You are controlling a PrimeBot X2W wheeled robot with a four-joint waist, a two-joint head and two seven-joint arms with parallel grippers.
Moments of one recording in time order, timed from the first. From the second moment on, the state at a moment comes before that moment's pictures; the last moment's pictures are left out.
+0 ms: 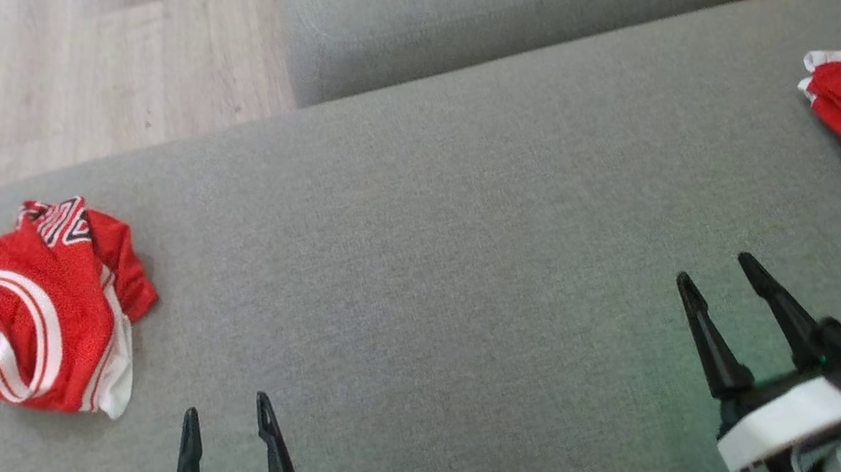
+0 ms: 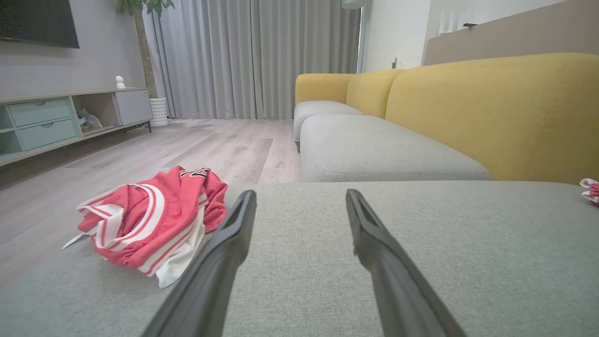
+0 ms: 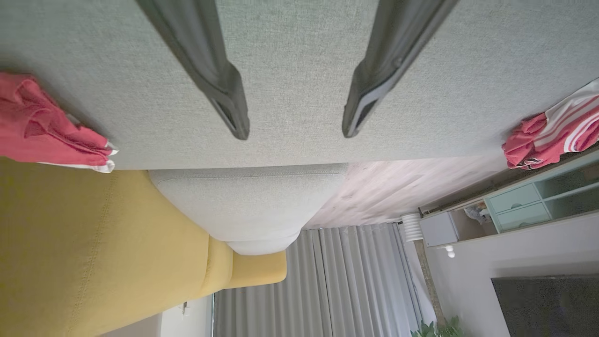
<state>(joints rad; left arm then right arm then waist) 0.15 0.06 -0.22 0.07 -0.13 0.16 -0.26 0.03 -0.07 0.11 0.24 0.13 0.13 -0.25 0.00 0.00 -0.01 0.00</state>
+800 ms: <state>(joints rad) 0.20 0.06 -0.20 0.07 -0.12 0.18 -0.26 0.10 -0.05 0.11 0.22 0.10 0.13 -0.25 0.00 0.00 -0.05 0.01</state>
